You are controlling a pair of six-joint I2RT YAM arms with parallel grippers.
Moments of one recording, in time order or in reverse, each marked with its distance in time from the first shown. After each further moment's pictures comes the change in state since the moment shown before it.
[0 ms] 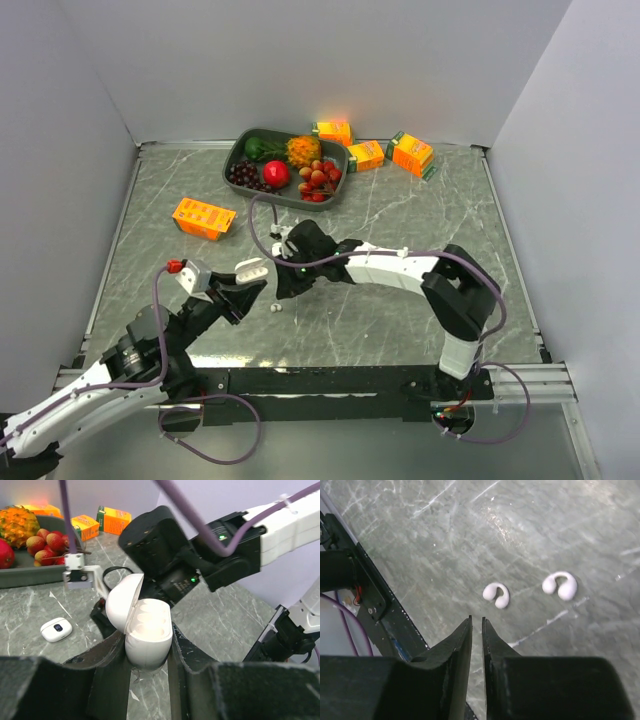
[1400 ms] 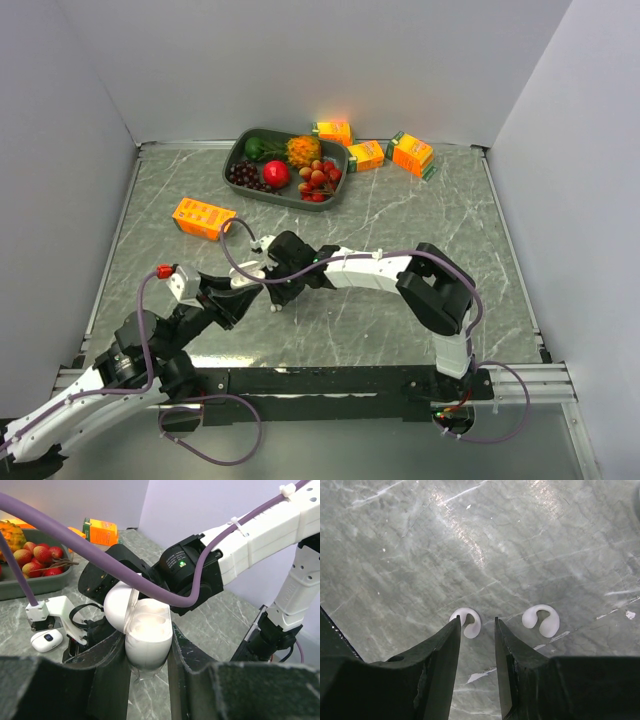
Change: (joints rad) left arm 0.000 -0.080 0.010 -0.027 0.060 0.008; right arm 0.082 0.154 0.123 -0.063 0.180 -0.213
